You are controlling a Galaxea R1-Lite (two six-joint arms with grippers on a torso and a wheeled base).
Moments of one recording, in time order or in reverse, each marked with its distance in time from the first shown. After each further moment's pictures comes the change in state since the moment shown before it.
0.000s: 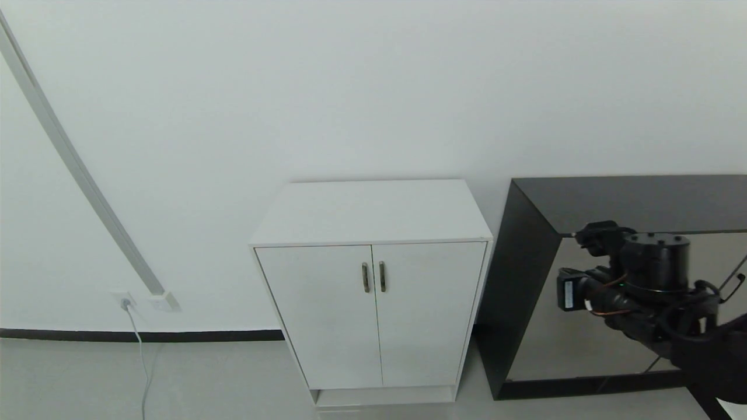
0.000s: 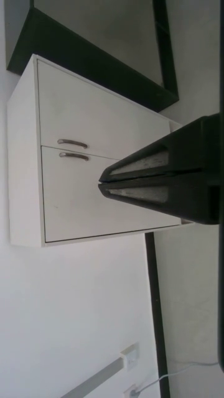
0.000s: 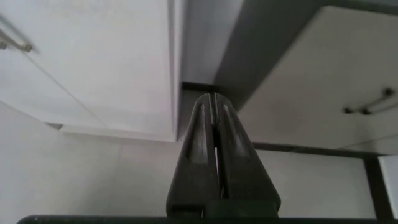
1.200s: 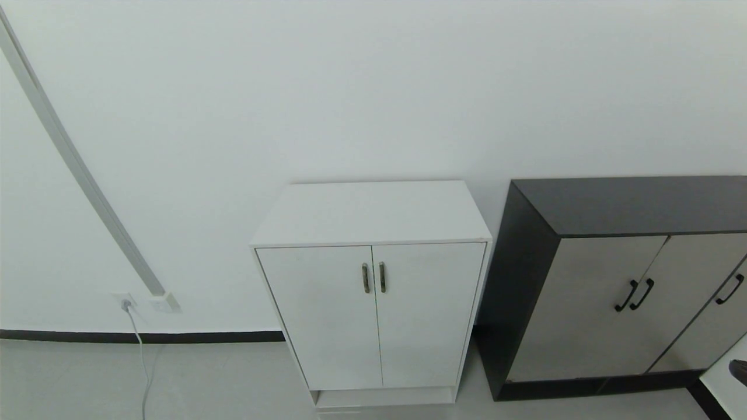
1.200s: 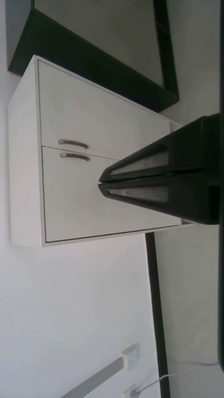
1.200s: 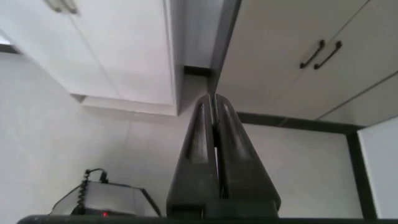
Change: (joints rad) left arm 0.001 0.000 0.000 0.000 -0.002 -0.001; right arm -0.058 -1.049 0.278 0.786 0.124 -0.020
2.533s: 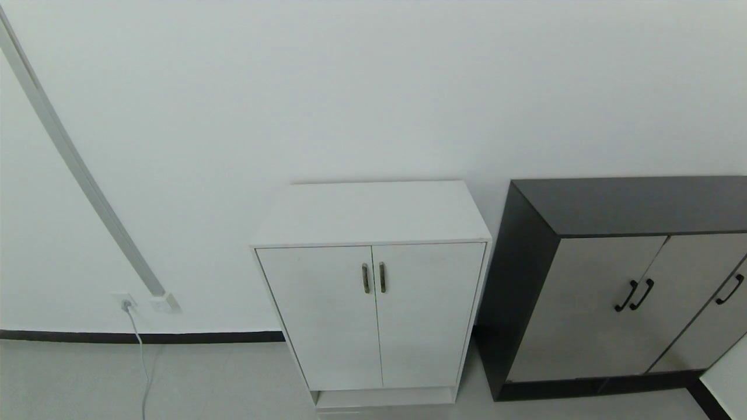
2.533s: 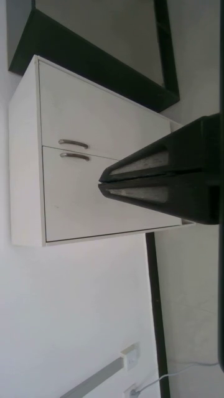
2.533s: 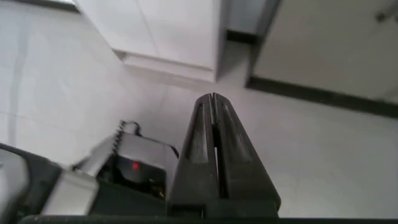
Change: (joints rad) left arm -0.001 0.000 0.000 0.000 0.002 -0.001; right arm -0.007 -0.218 0.261 0.149 0.143 0.013
